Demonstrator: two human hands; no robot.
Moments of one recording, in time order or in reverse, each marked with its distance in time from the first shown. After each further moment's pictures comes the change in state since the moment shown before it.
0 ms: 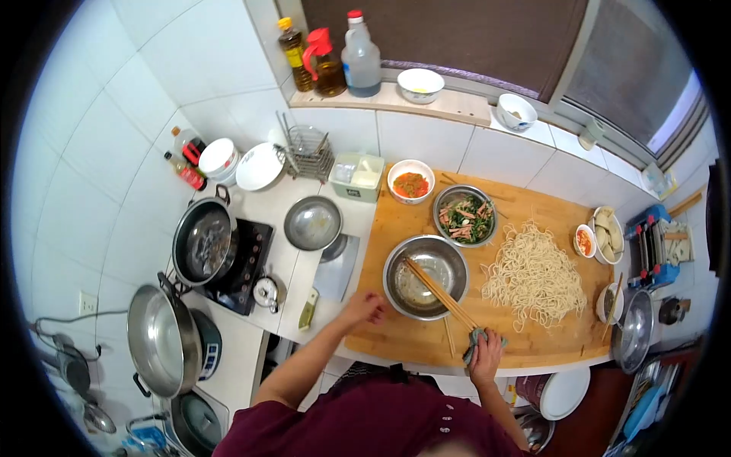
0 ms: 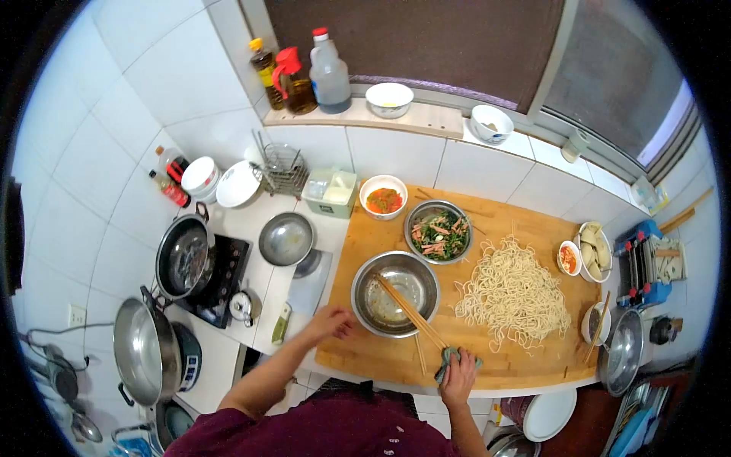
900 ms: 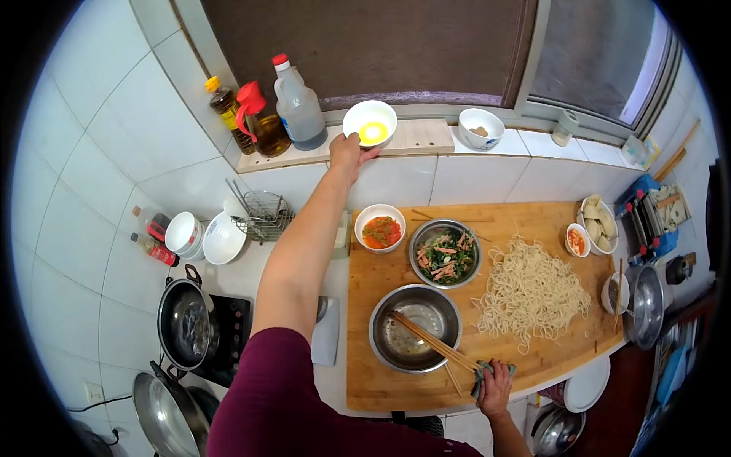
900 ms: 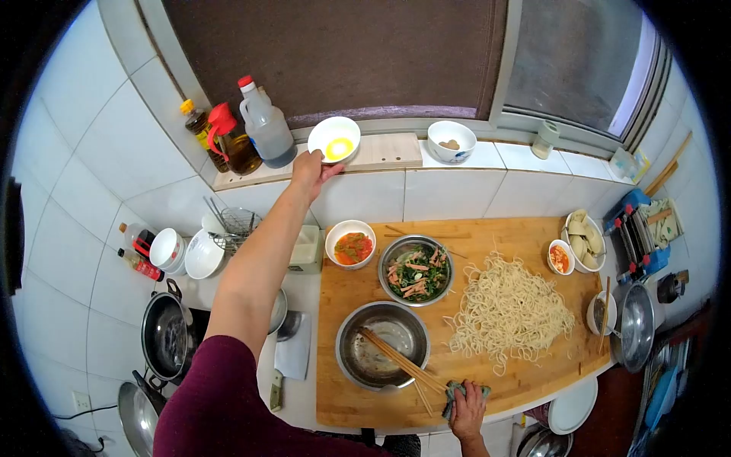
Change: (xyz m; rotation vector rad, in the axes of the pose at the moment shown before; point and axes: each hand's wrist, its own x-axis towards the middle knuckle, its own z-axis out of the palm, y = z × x) left_hand 0.203 0.391 -0.019 -0.392 0.172 0.562; right_hand 0.000 0.000 0.001 0.007 -0.016 0.070
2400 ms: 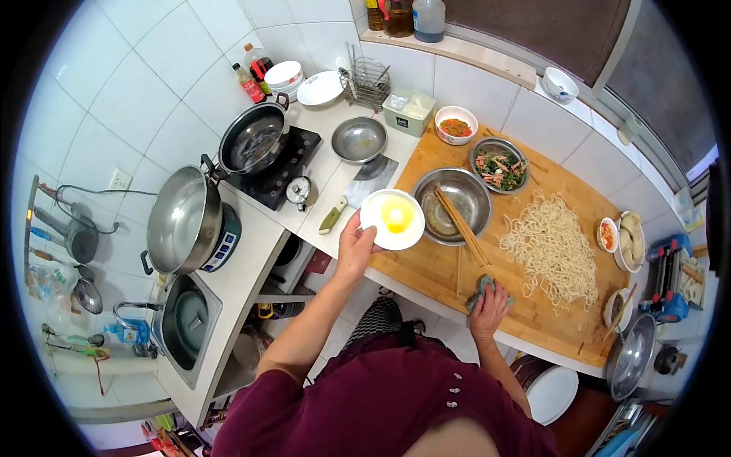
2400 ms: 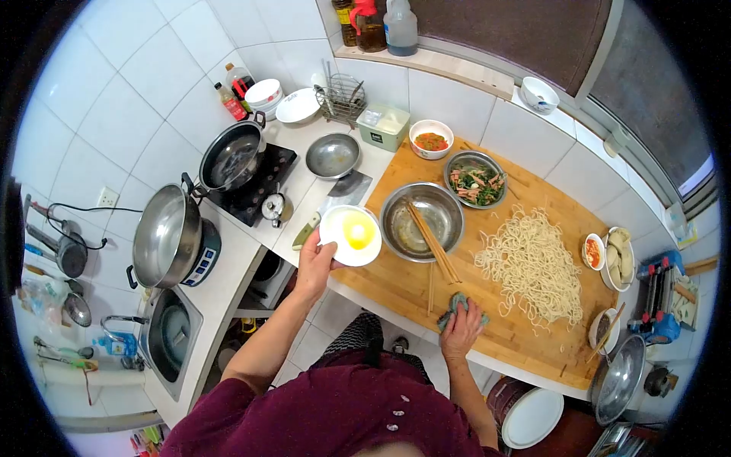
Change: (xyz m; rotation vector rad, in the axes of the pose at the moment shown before) left_hand -0.499 -0.136 -0.079 0.024 0.378 0.125; right_hand -0.015 0.024 0.011 0.100 0.105 -0.228
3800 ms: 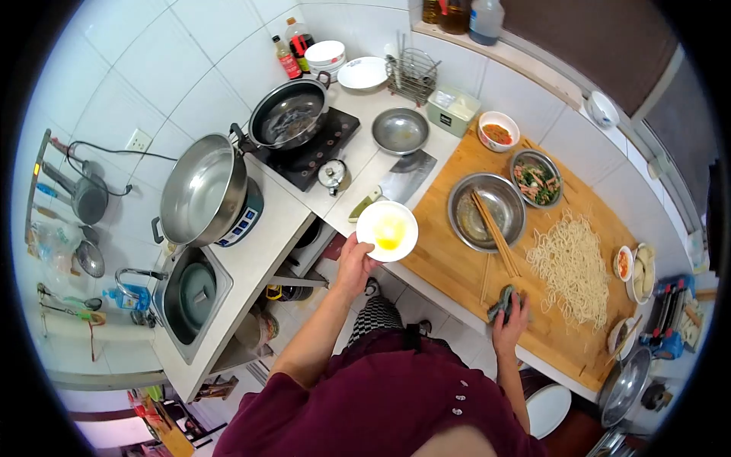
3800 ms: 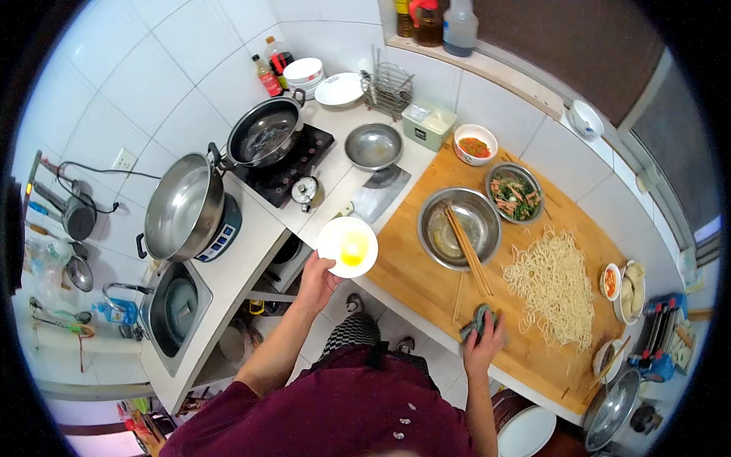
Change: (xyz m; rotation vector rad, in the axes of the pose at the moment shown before) left_hand -0.026 -0.036 -0.094 -0.347 0.126 -0.100; right_hand 0.003 -0.008 -0.019 0.163 -0.031 -0.030
